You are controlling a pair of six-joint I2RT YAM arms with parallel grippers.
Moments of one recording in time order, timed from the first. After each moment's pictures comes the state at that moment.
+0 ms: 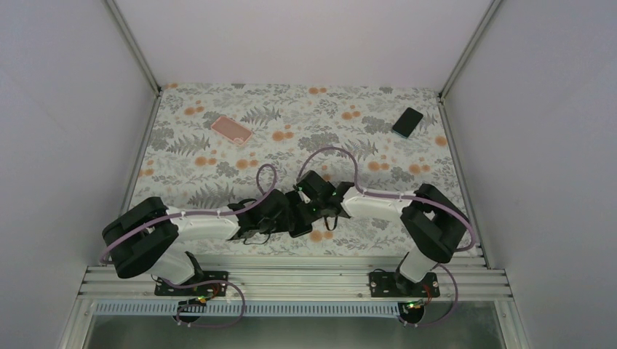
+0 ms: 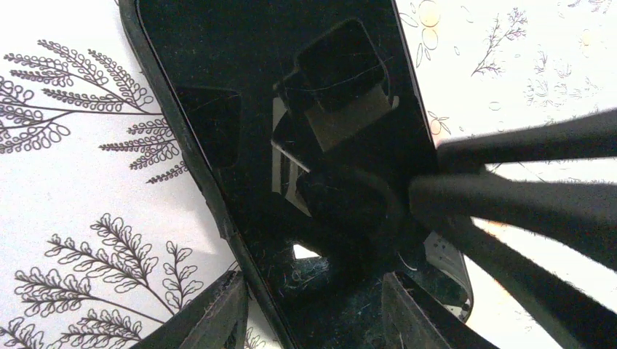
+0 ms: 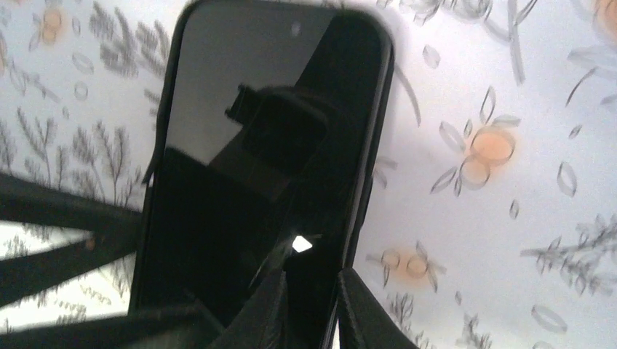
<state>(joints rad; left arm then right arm) -0.96 1.45 0.56 -0.06 -0.02 -1.03 0.92 1.66 0.89 -0.35 -0.02 0.37</state>
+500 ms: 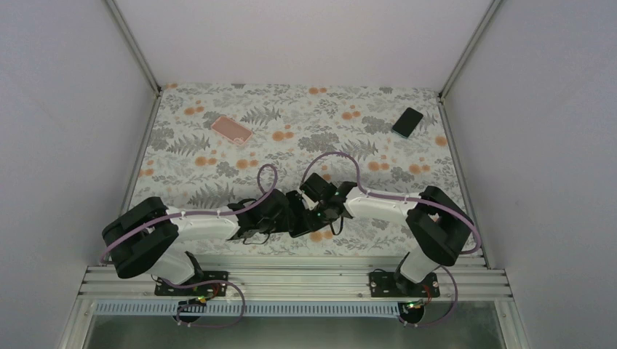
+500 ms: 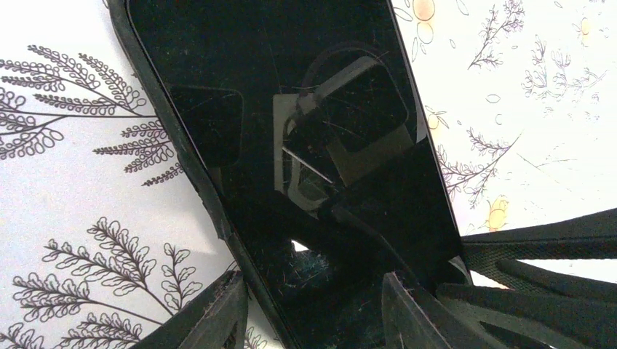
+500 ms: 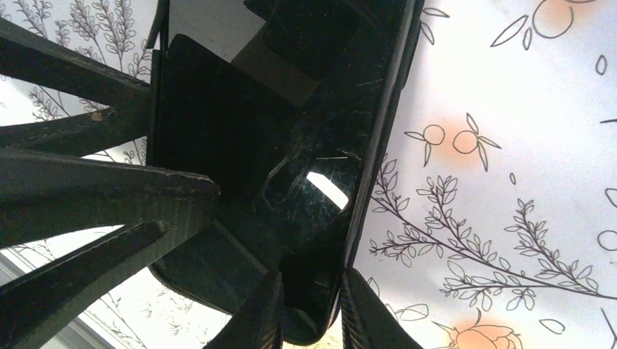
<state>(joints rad) -0.96 1.45 0.55 -0.06 0.00 -1.00 0.93 1.61 0.86 -0.51 -0.13 0.38</state>
